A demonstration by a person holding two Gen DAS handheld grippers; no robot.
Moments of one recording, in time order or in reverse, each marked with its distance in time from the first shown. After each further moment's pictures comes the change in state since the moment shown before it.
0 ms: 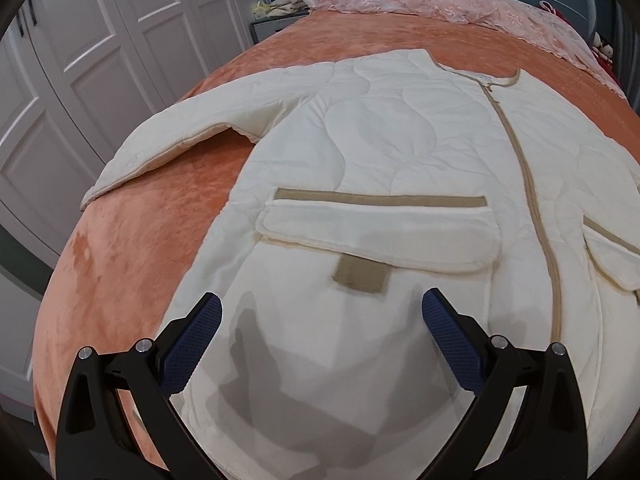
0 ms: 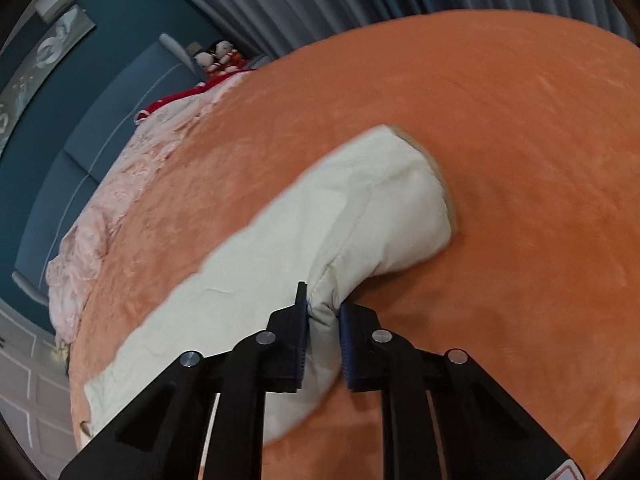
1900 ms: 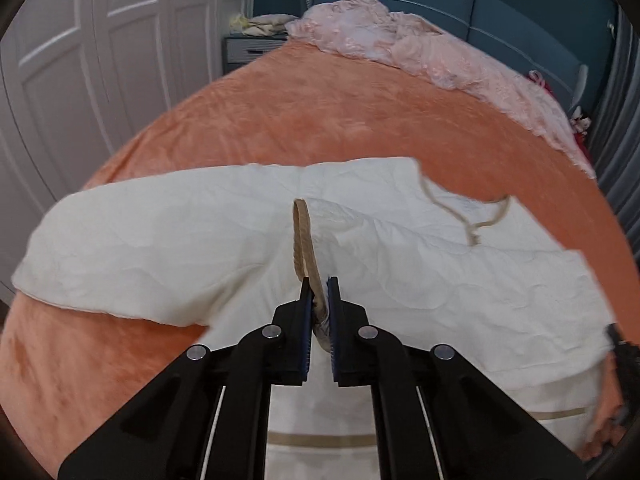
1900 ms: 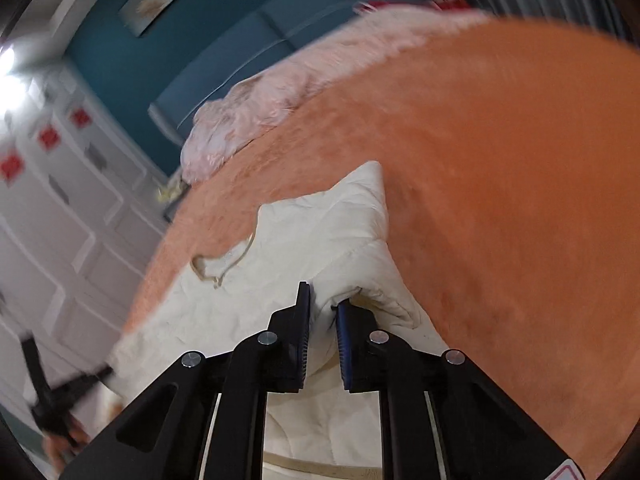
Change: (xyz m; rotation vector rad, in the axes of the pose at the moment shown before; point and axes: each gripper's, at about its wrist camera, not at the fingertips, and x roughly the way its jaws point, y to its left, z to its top) left arm 0.048 0.022 0.150 -0.114 -0.074 -0.243; right arm -0.031 0.249 -0.215 -0.520 0.231 0.400
